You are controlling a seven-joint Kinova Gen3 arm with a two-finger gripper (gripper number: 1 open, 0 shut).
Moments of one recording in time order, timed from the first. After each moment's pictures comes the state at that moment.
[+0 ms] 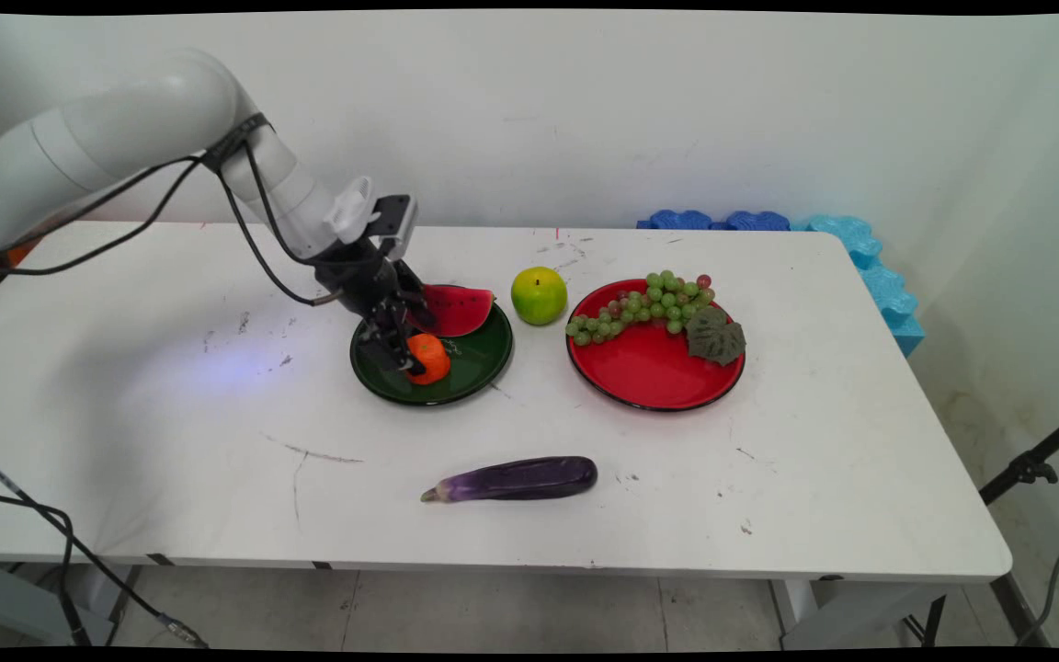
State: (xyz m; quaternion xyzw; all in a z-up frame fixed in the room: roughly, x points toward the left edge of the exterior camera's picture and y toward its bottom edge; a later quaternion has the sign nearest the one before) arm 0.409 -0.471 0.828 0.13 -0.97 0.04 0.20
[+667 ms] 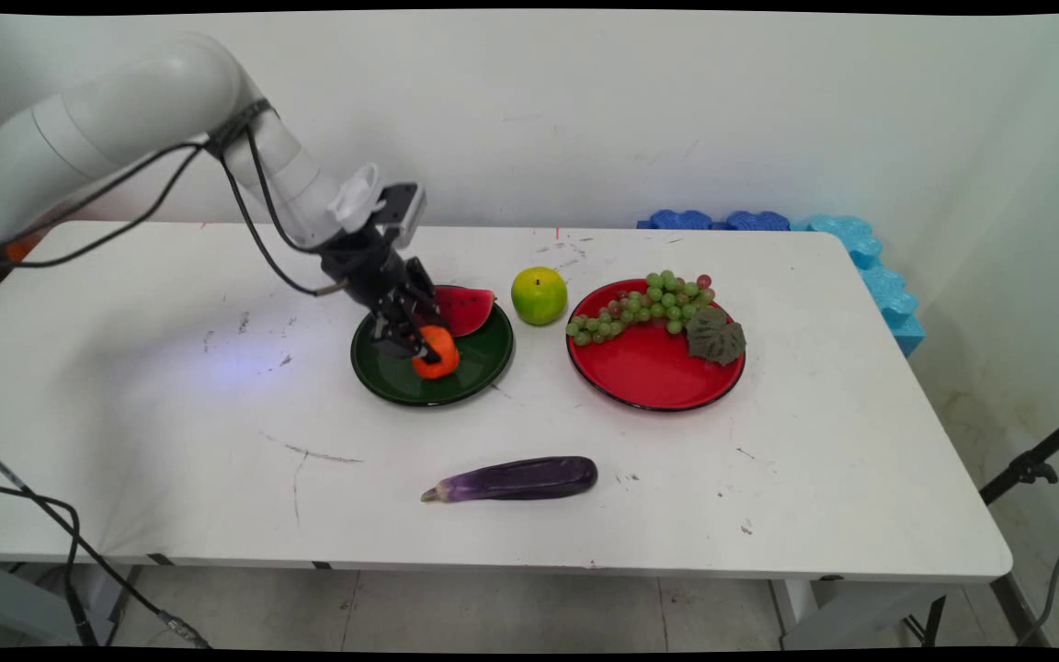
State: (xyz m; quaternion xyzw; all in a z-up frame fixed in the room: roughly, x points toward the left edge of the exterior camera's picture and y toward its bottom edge) arm 0.396 -0.470 0.853 0.10 -0.97 0.04 0.22
